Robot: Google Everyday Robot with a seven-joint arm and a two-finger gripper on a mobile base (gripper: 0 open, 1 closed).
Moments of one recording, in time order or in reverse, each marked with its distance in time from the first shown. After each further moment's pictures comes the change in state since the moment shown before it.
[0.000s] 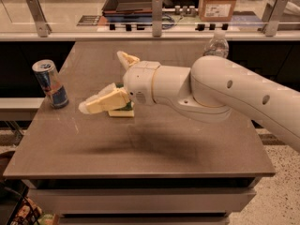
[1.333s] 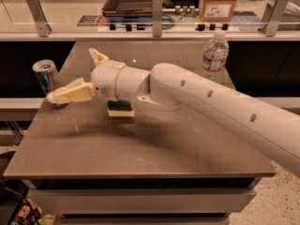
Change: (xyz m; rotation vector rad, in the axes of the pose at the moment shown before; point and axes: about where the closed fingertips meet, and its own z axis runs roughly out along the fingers) arm -0.005 -0.008 0.095 -0.013 -0.150 0.028
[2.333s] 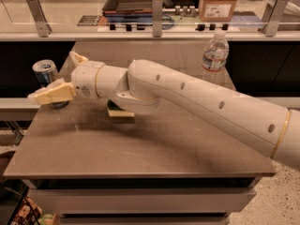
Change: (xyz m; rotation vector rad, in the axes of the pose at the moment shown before) arm 0.010 0.014 0.053 -0.078 0.010 0.047
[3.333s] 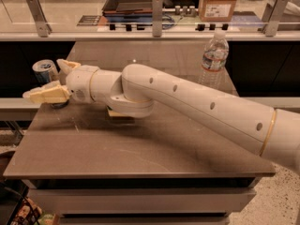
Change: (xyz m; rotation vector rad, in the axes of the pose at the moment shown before) arm 0.010 0.011 0.019 -0.032 -0.008 0.032
